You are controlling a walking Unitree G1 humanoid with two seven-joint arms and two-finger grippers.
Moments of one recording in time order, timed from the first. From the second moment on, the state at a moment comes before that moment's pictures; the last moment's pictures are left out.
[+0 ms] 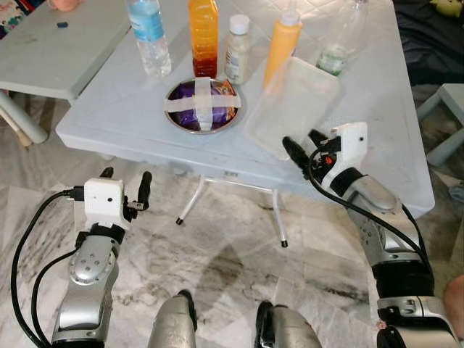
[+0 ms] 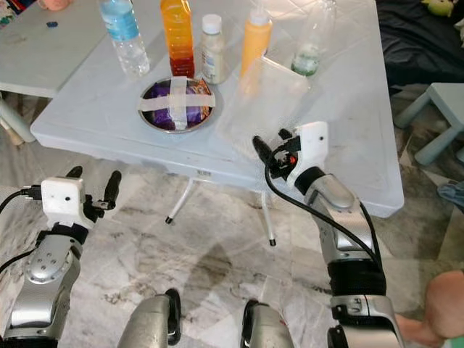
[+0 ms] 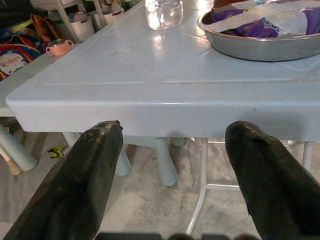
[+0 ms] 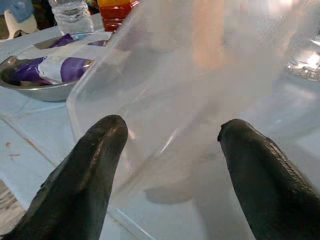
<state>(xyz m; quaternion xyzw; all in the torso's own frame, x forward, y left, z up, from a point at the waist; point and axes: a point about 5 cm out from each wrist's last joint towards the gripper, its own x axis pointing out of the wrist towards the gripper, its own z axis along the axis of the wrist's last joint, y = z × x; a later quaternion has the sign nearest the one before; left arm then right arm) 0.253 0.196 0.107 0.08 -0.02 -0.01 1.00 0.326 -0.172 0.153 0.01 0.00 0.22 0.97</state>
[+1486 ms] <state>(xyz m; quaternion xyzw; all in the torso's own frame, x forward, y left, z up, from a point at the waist) 0.257 0.192 0.106 0.07 -0.02 -0.02 1.00 0.361 -0.236 0.159 -0.04 0.02 -0.08 1.00</state>
